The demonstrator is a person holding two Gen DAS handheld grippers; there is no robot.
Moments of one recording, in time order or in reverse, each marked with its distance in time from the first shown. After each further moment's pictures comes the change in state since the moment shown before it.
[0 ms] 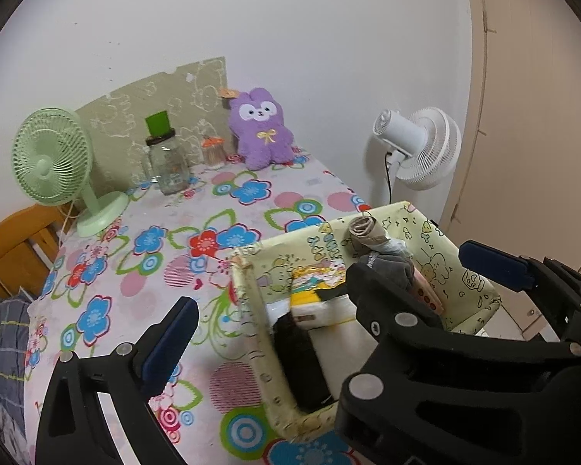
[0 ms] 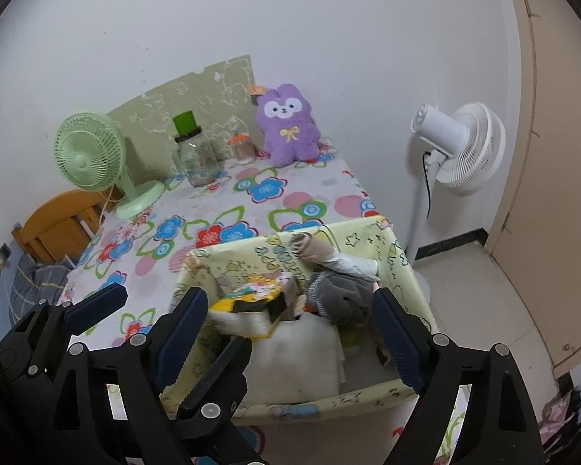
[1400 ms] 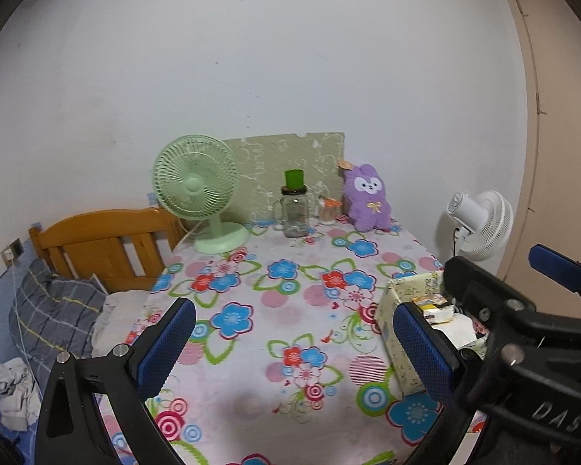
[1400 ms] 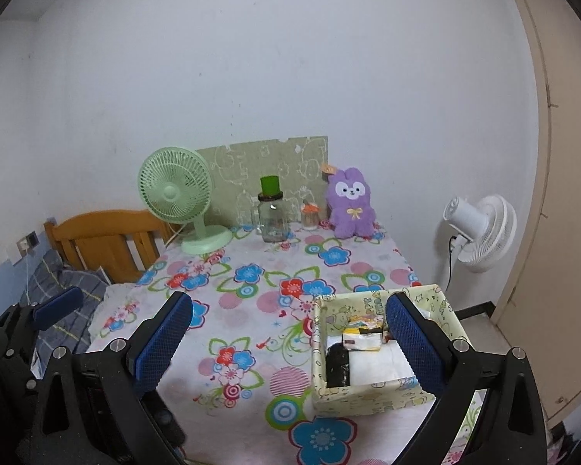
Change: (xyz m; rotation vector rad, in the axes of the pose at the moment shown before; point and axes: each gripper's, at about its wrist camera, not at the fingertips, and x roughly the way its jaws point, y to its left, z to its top) left arm -0.145 0.123 -0.043 -0.166 -0.240 0.217; right arm -0.121 0.127 -0.015 -0.147 -0.249 0.050
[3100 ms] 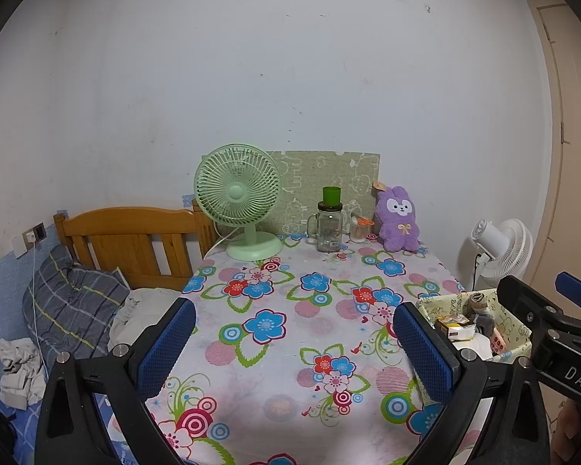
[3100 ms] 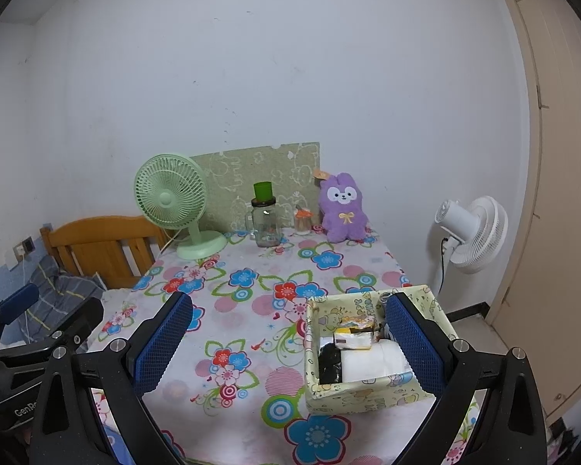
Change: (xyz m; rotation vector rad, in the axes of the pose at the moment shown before) left arm -0.021 0.037 -0.003 -0.084 -0.057 0.074; right arm -0.010 -0.005 0.000 0.012 -0.013 -0.025
